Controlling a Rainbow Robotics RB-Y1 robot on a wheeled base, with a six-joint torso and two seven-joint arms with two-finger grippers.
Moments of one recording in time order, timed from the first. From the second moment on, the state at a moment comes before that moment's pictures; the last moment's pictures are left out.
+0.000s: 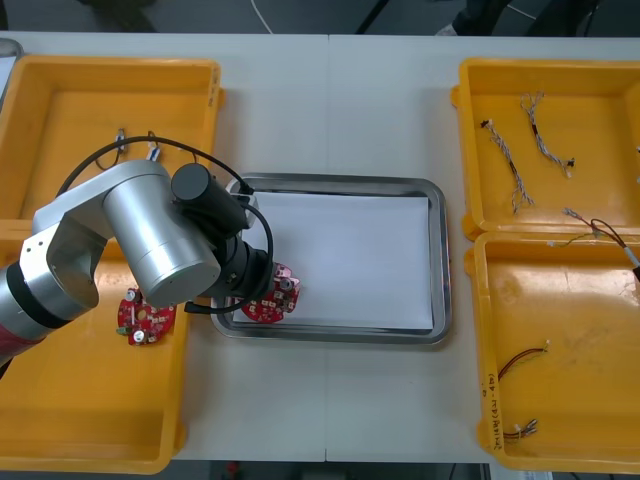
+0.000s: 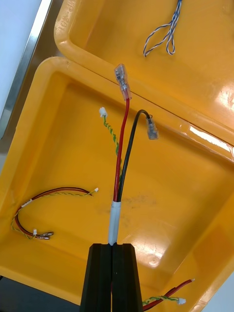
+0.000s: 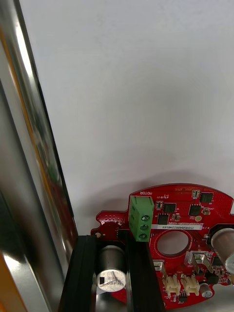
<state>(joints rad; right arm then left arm) -0.12 -0.92 -0.35 -2.41 -1.09 1.92 1.46 -0.62 0.70 -0.73 -1.94 0.65 1.45 -0.73</state>
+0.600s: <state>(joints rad) -0.12 -0.92 -0.35 -2.41 -1.09 1.92 1.46 -0.62 0.70 -0.73 -1.96 0.66 1.43 -0.72</state>
